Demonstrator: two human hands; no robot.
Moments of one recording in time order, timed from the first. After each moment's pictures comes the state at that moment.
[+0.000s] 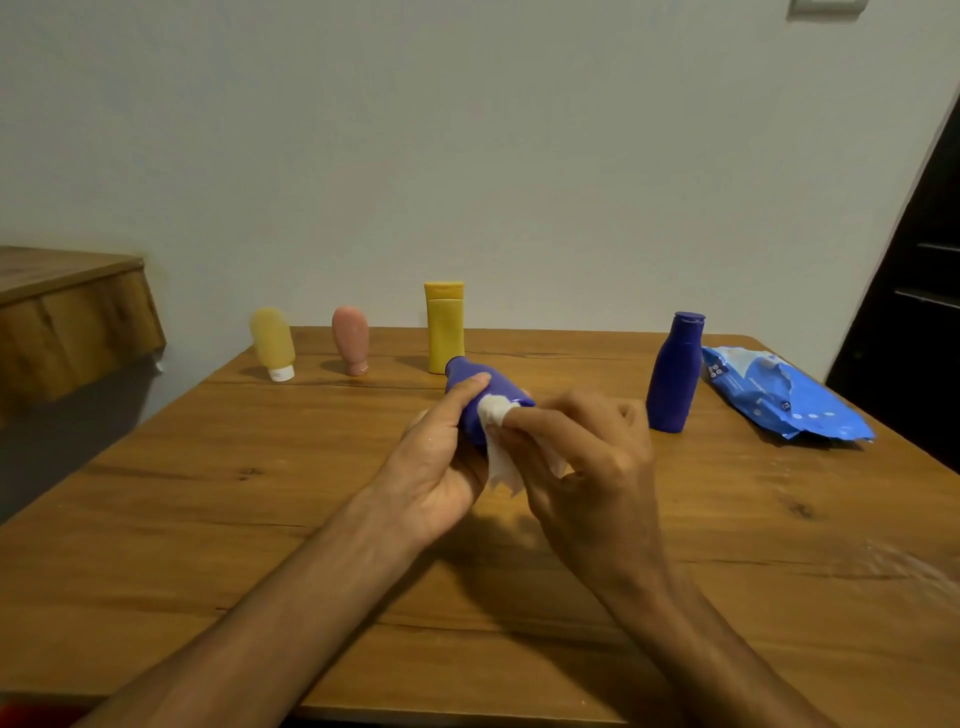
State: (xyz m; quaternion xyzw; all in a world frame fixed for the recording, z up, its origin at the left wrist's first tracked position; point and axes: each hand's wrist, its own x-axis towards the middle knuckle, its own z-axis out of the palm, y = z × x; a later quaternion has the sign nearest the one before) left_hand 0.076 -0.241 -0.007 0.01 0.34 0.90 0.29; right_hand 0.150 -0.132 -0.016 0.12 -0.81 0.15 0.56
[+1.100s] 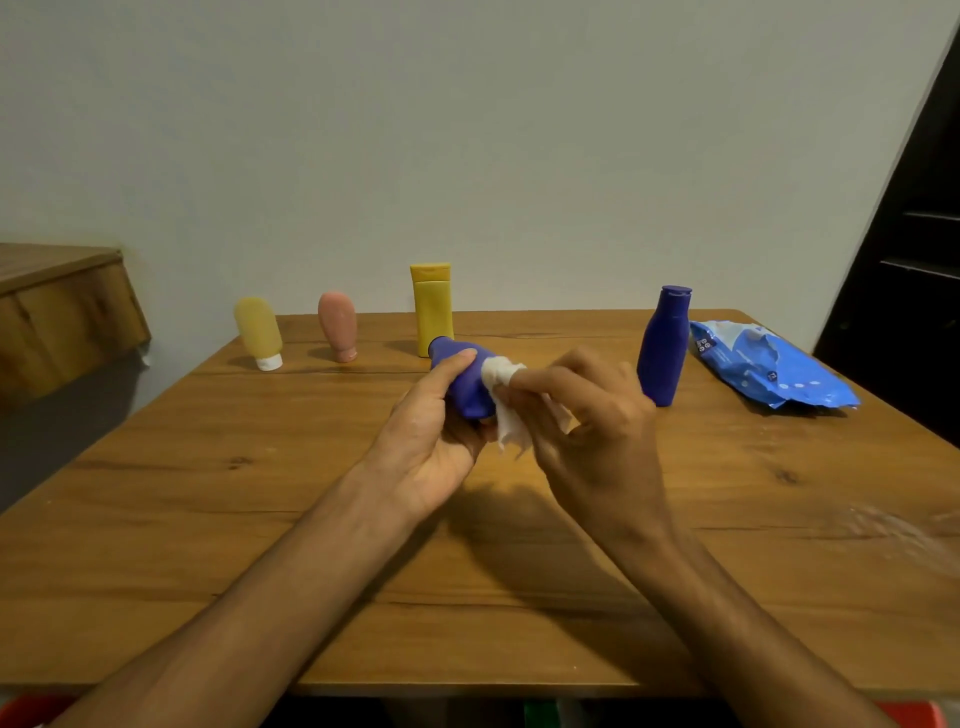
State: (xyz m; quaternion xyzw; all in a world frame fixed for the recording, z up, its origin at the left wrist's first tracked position) left_hand 0.077 -0.239 -0.002 0.01 0.33 0.90 0.28; right_hand 0.152 -0.123 -0.008 0.12 -0.81 0.20 0.53
